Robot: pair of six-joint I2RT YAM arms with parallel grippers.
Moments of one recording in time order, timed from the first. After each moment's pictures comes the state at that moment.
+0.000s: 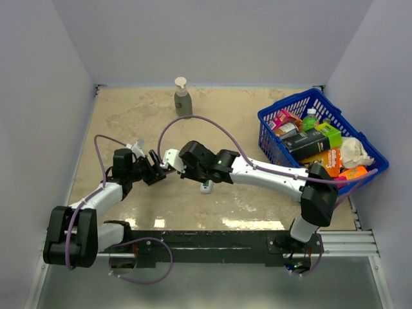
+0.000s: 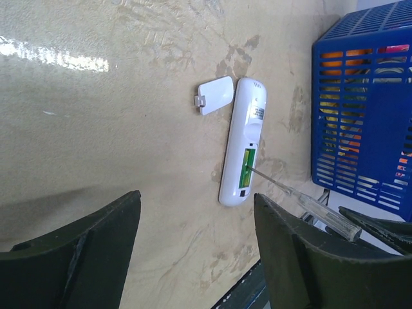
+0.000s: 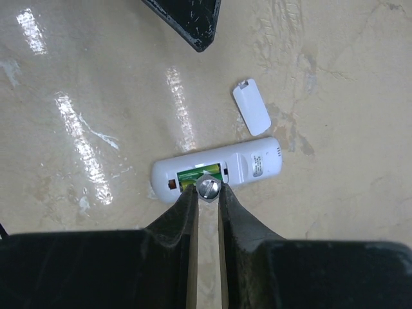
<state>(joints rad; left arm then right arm) -0.08 1.17 0.37 0.14 0.60 -0.76 1.08 1.70 1.39 -0.62 0.16 -0.35</state>
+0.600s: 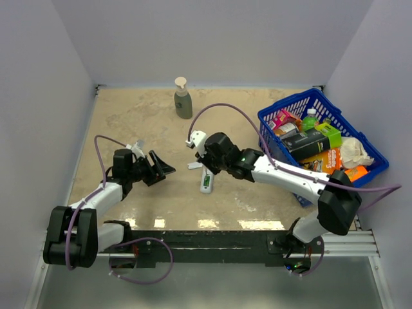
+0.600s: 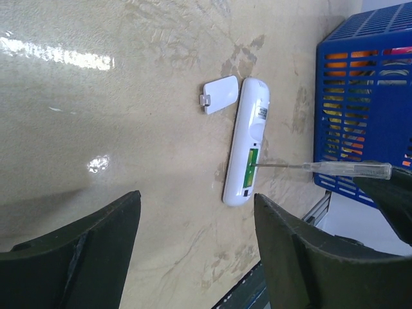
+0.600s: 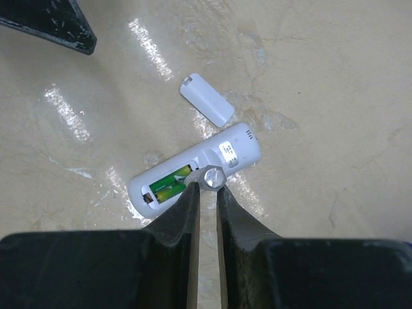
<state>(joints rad) -0.08 1.18 0.37 0.12 0.59 -0.76 0.93 1.53 1.14 -0.36 0.11 -0.15</state>
